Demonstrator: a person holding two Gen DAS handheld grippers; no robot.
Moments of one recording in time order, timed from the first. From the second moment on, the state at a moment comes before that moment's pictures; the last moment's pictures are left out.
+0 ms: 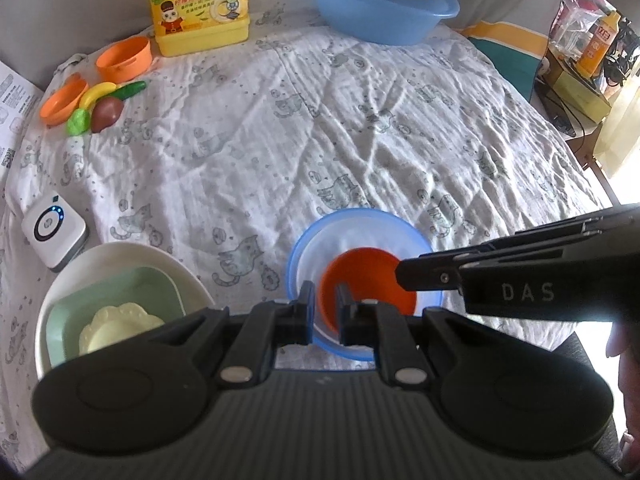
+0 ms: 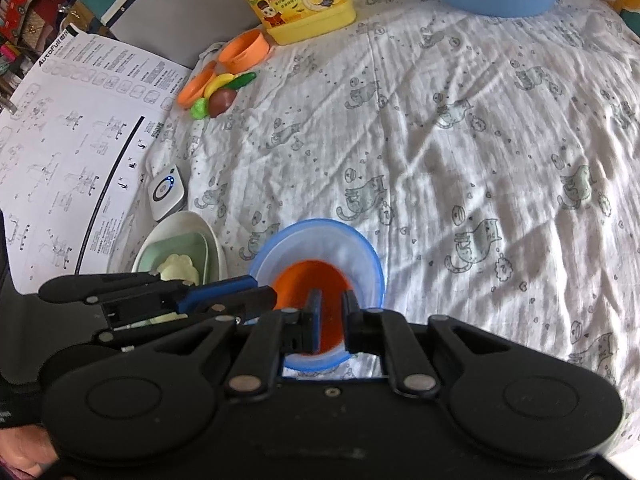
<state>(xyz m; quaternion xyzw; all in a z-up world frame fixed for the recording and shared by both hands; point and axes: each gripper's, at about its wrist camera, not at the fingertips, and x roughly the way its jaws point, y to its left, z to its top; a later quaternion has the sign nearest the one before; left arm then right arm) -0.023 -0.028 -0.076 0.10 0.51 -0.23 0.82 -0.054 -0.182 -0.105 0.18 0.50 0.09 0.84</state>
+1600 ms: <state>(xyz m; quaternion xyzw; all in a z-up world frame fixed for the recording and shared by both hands) -0.041 -0.003 -0.085 0.05 0.46 -0.21 0.86 -0.079 -0.205 -0.115 0.23 0.46 0.01 0.86</state>
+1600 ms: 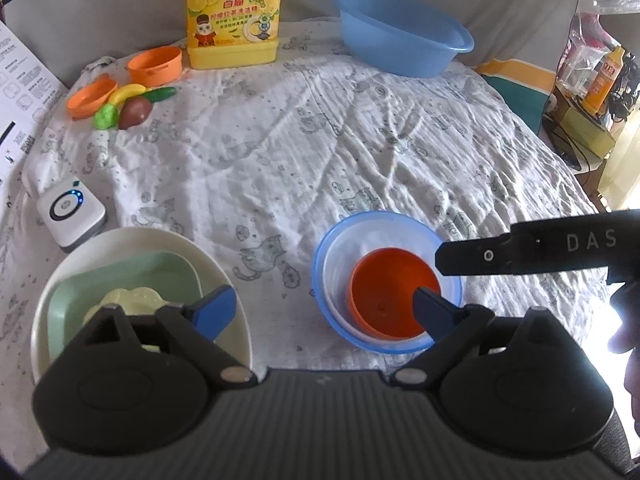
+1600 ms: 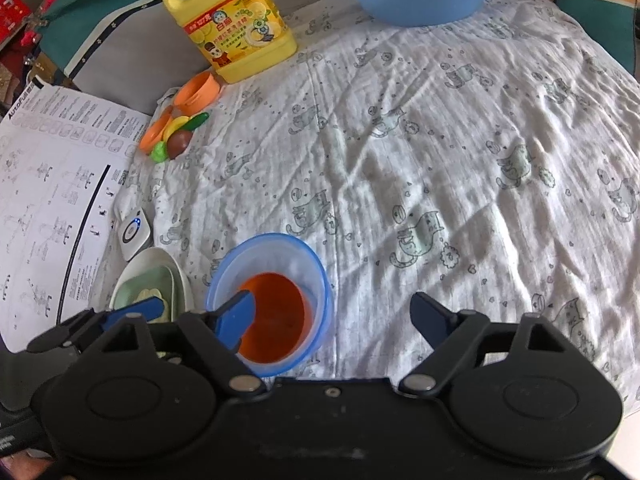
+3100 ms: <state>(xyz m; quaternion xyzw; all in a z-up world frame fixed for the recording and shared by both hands) -0.022 0.108 -0.045 0.00 0.46 -0.13 0.88 -0.012 -0.063 -0.076 0.11 0.50 0.13 0.85</state>
